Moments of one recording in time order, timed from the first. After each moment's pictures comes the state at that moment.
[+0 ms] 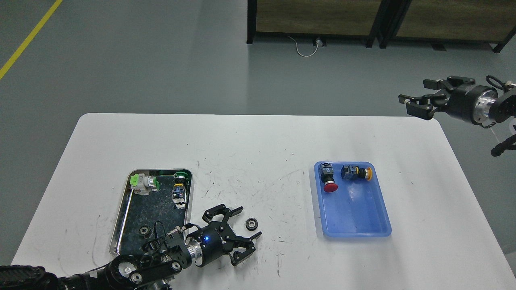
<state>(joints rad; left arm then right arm) -0.54 0.02 0.06 -0.79 0.68 0.08 -0.41 0.84 -0.73 0.65 0.65 -0.65 0.58 -0.06</state>
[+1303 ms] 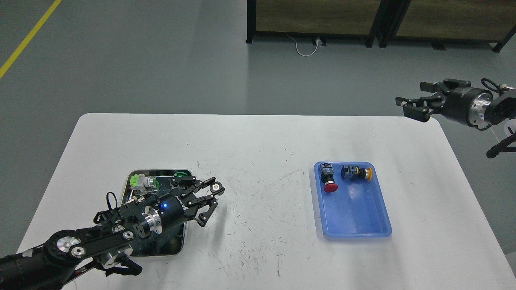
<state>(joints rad) -0.61 0.42 -0.11 -1.12 0.67 0.04 -0.38 0.83 -0.70 0.66 0.63 -0.65 0.58 -0.06</state>
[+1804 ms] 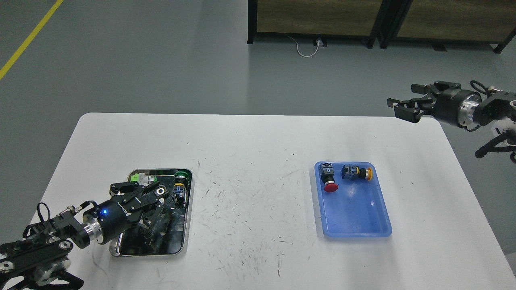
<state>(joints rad) -0.46 0.61 -0.13 -1.12 0.63 0.04 -0.39 0.85 -0.63 0.65 0.58 -0.66 0.58 -0.06</state>
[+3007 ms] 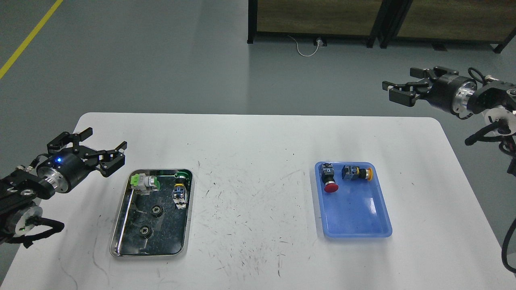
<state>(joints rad) -0.70 0.69 -0.30 -1.02 0.40 0.03 -0.28 0.89 -0.59 0.76 0.55 -0.64 0.49 -0.05</state>
